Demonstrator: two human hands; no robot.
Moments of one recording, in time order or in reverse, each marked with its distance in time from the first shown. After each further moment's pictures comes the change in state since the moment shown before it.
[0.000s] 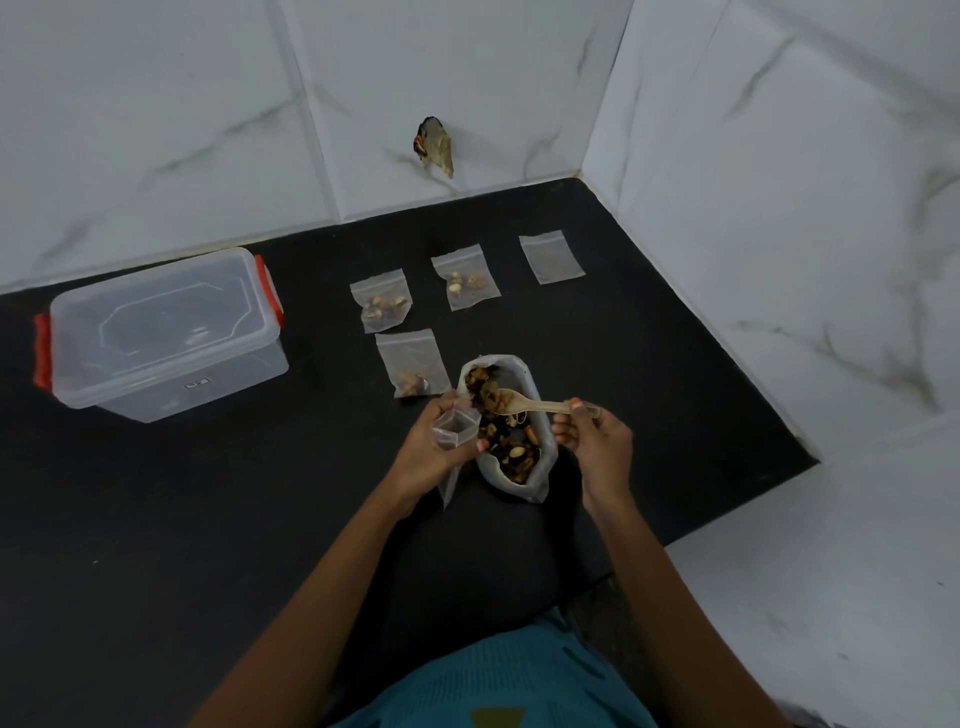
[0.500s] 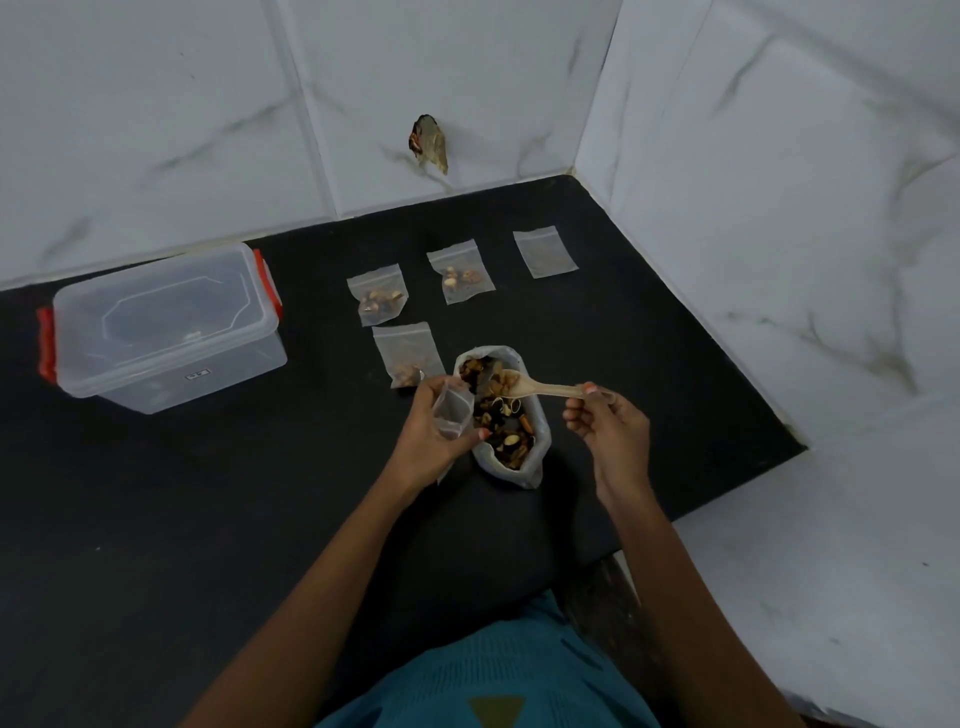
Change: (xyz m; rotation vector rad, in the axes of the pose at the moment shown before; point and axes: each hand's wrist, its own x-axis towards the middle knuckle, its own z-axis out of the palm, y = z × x) left_hand -0.012 0.015 0.010 0.140 0.084 0.113; right_hand -0.015 -0.020 -0.017 0.114 -0.036 -0.010
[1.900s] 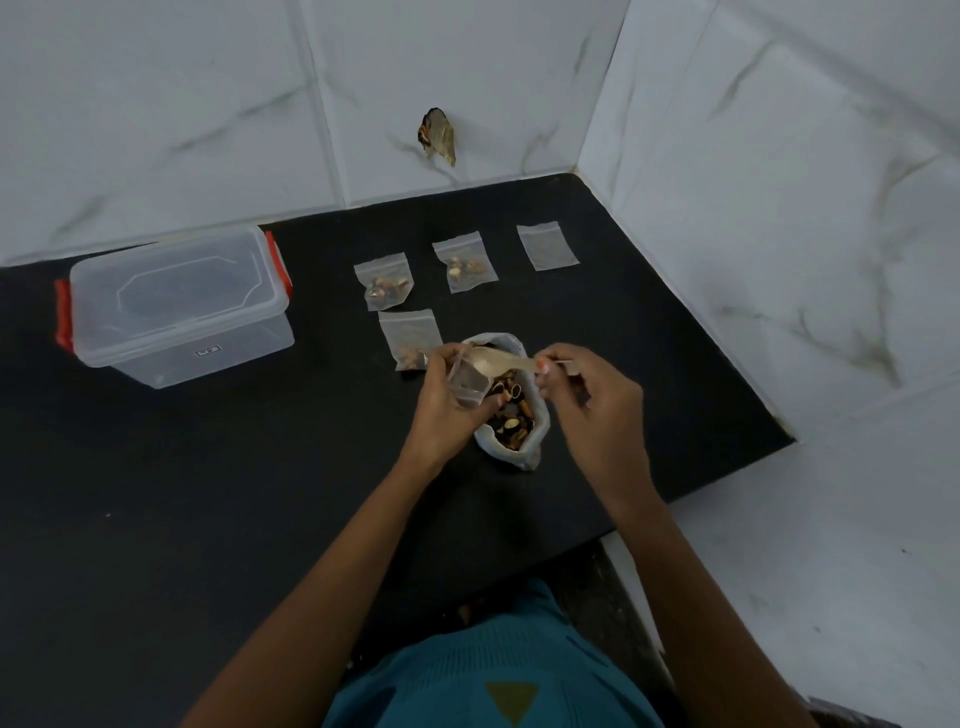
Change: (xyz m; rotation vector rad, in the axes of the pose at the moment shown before) left_hand -0.006 0.018 0.015 -0.059 0.124 0.129; right_hand -0.051 -0.035 0.012 -0.575 -0.303 -0.881
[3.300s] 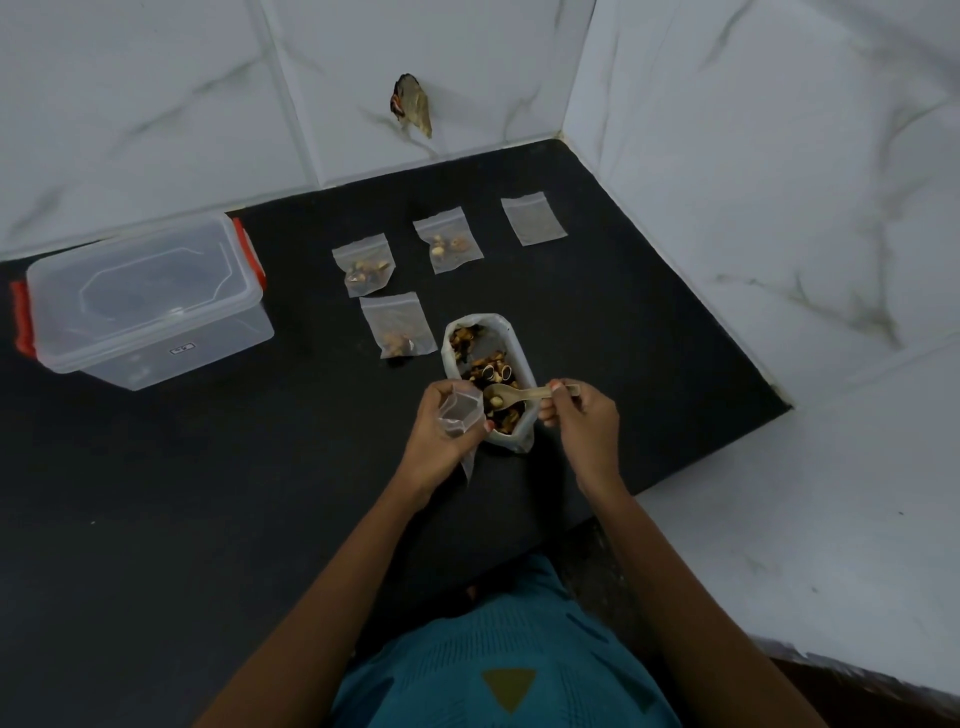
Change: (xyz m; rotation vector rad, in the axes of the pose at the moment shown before) left_hand -0.026 -0.039 0.003 -0.070 -0.101 -0.155; right_hand -0.025 0.067 0.022 0.202 0.116 0.781
